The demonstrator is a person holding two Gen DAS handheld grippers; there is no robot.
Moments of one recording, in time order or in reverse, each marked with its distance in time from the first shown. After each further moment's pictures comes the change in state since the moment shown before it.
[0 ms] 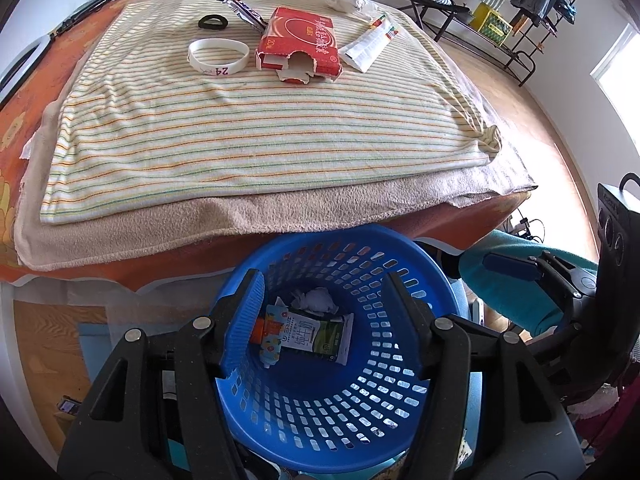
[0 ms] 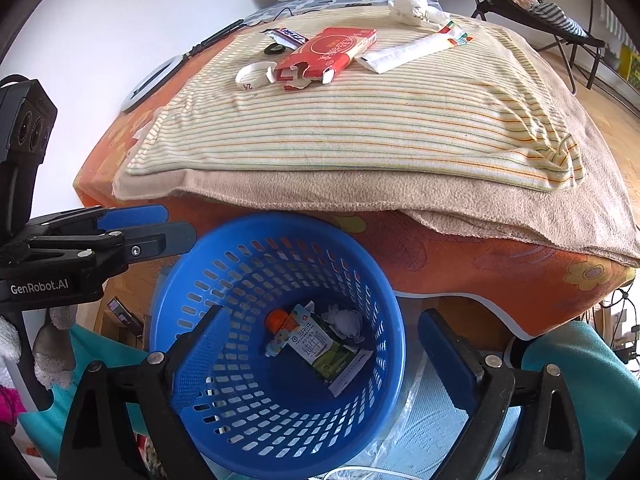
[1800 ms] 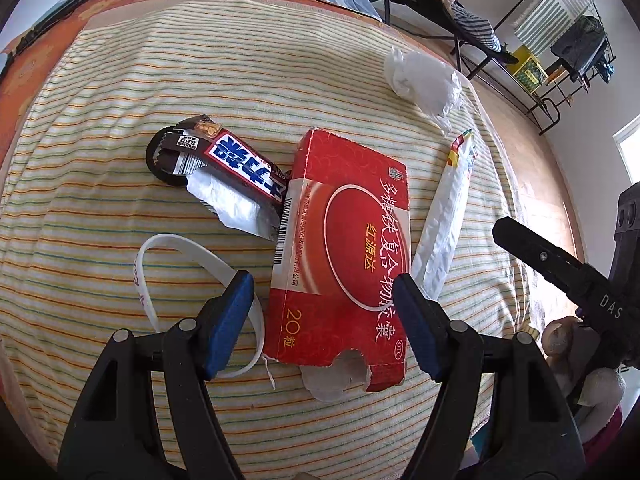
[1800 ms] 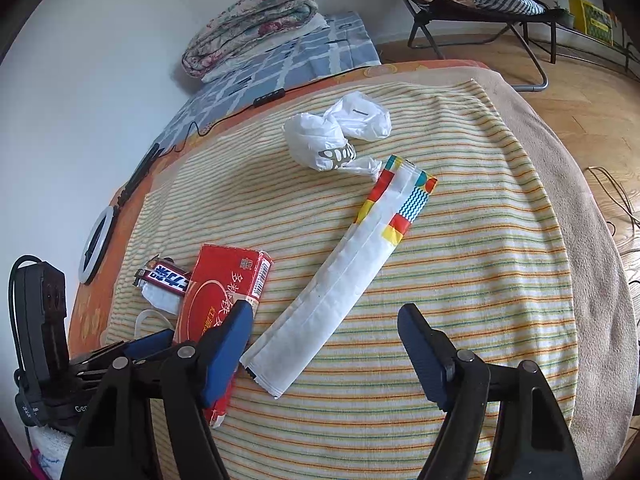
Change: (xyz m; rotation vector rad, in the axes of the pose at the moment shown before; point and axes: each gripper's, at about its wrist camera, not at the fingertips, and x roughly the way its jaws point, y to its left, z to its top) left arm 0.096 0.050 0.220 -0.160 0.019 -0.028; right arm 0.050 -0.115 0.243 0.281 -0.153 0.023
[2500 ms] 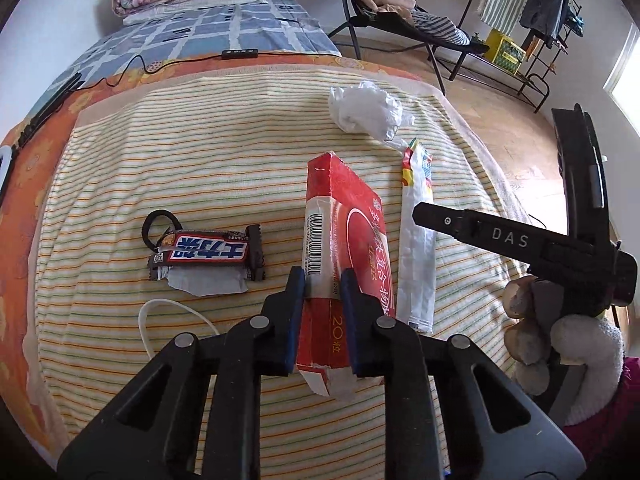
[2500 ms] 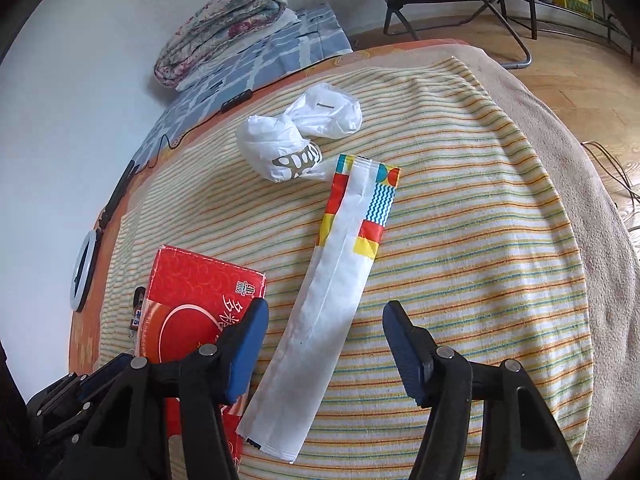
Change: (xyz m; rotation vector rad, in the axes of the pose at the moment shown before) left arm -0.027 -0.058 -0.001 0.201 -0.150 0.071; right arm 0.028 -0.024 0.019 0.099 0.014 -0.018
